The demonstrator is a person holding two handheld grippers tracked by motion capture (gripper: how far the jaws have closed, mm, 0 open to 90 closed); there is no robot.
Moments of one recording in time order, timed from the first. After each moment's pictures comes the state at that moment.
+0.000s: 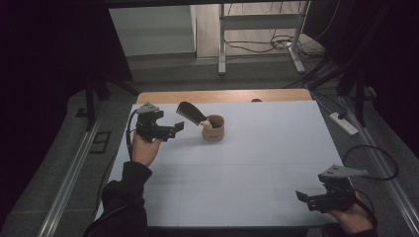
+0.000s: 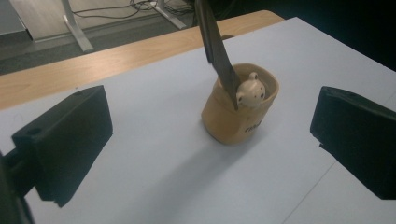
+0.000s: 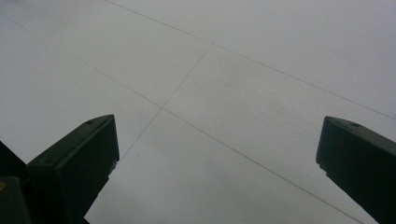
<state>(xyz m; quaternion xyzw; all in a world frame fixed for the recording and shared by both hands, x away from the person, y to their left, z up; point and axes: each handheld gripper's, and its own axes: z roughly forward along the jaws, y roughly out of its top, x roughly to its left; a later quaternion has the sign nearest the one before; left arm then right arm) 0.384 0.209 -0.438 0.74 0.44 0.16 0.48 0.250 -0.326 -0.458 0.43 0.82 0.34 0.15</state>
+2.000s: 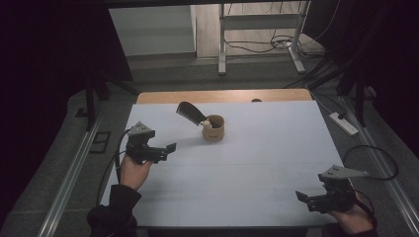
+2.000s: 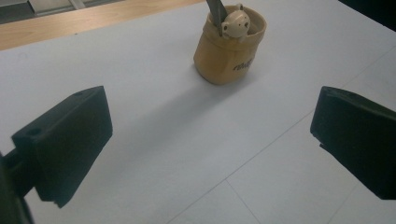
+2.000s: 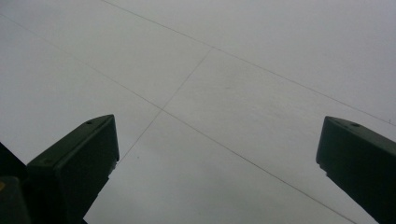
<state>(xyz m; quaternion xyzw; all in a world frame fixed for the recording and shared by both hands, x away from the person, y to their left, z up) 0.326 0.222 -0.451 0.76 0.45 0.15 0.44 0.248 -0.325 -0.457 0.42 0.82 0.35 0.16</state>
